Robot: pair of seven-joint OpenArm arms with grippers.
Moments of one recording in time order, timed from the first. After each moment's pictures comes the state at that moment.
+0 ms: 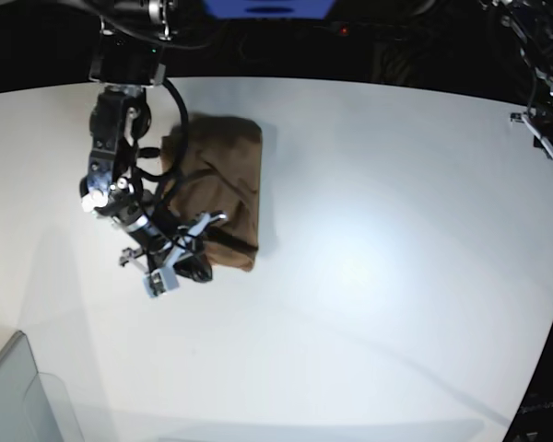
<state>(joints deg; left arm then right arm) 14.0 -8.1 -45.7 112.5 13.4 -40.1 48.9 6.3 -2.4 13.1 81.9 1.7 39.5 -26.6</state>
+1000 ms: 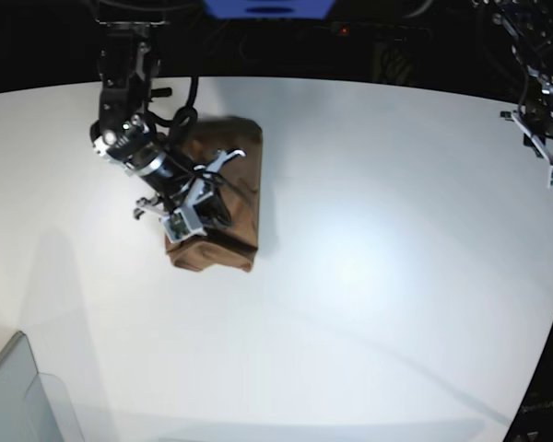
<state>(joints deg) 14.2 -5.9 -45.5 112.4 12.7 -40.1 48.2 -7.3 -3.7 8.2 95.0 1.1 39.6 -28.0</state>
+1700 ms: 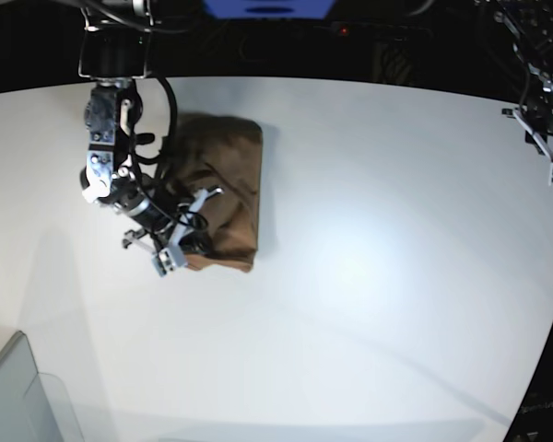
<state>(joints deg) 14.9 -6.2 -45.6 112.4 12.9 -40.1 48.3 4.0 1.5 8.4 80.1 1.1 39.5 -27.4</state>
